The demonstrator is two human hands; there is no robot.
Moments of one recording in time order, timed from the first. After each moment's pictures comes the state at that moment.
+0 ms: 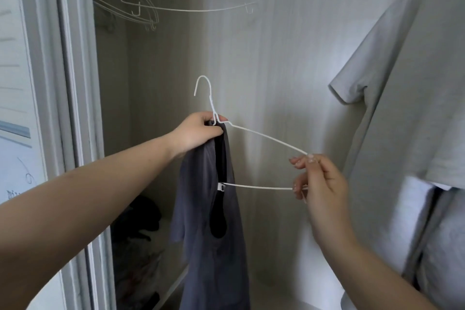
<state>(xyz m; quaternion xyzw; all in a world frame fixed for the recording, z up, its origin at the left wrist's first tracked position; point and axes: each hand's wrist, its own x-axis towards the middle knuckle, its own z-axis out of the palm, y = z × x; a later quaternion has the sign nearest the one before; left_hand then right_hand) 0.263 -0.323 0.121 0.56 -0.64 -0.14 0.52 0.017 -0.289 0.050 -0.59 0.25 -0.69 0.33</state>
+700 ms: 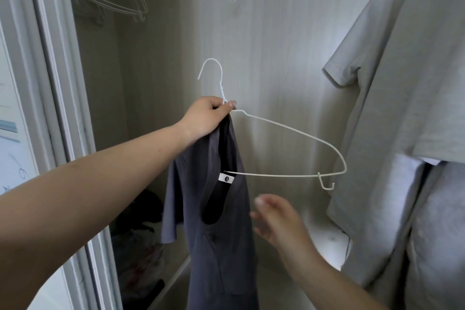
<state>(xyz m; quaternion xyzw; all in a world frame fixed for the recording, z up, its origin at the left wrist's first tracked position) 0.236 -0.340 0.124 0.56 -0.66 -0.05 0.50 0.033 -0.286 -0.034 -0.55 0.30 -0.51 0.60</state>
